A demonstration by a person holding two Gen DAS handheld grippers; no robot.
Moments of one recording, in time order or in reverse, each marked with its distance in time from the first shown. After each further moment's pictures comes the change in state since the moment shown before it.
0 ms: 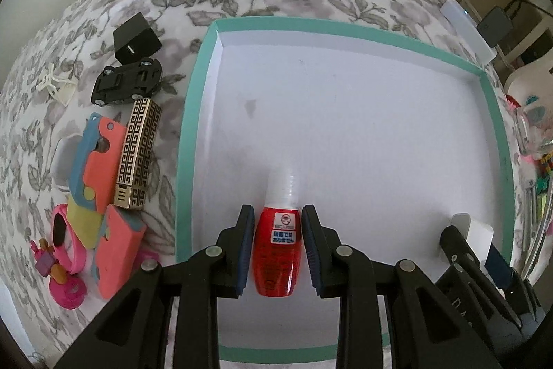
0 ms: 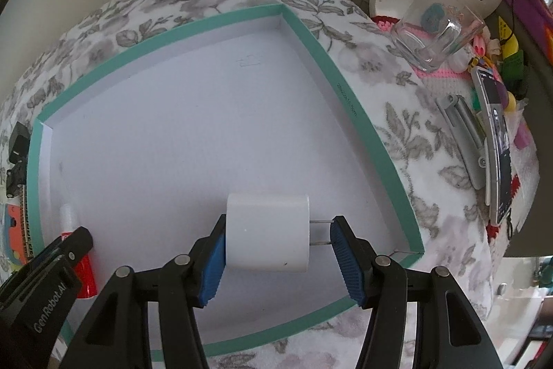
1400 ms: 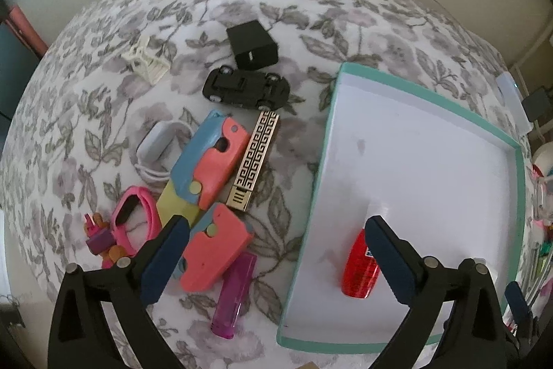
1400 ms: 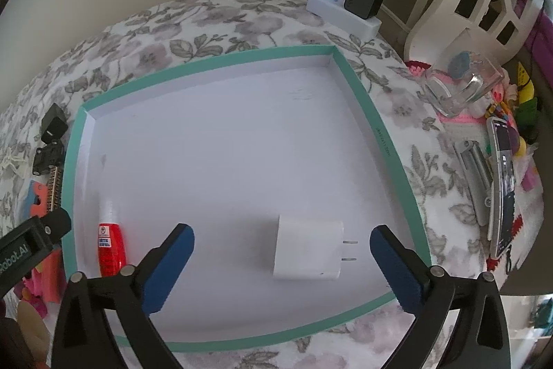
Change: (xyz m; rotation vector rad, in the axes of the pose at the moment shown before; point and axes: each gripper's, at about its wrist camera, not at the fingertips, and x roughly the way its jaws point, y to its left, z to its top) left arm -0.034 0.074 -0.003 -0.244 -0.059 0.113; right arm -0.026 0.030 -0.004 -0.125 -0.100 0.058
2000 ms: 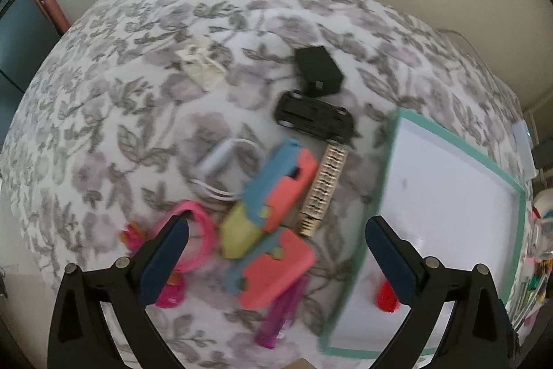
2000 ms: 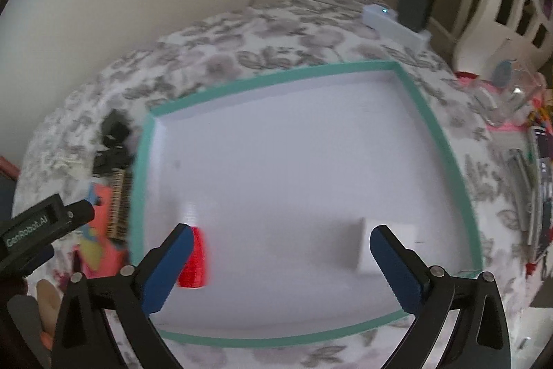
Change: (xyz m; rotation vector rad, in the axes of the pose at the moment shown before) left arm -0.014 0.057 0.020 -0.119 -0.023 0.016; right arm -0.021 0.028 0.000 -0.013 -0.042 0.226
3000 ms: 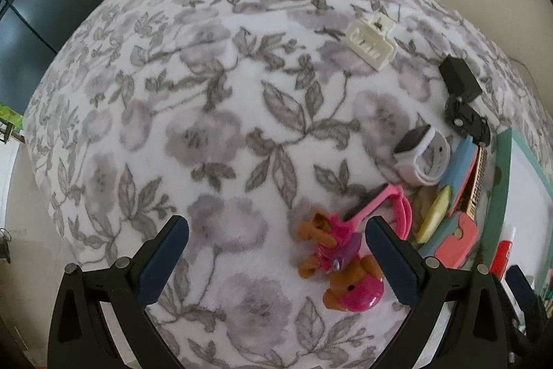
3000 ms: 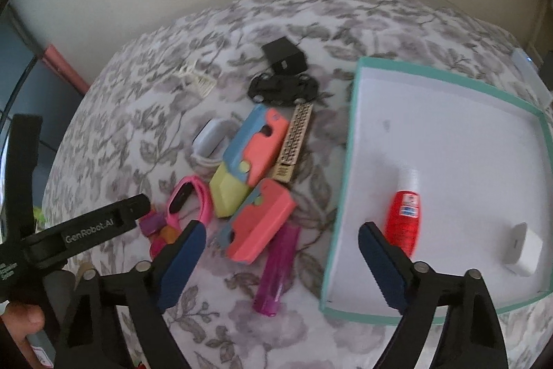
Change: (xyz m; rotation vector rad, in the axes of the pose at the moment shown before) left arm 0.018 0.145 -0.021 -0.124 0.042 0.060; right arm -0.001 0.145 -0.040 -0.326 0.095 0.259
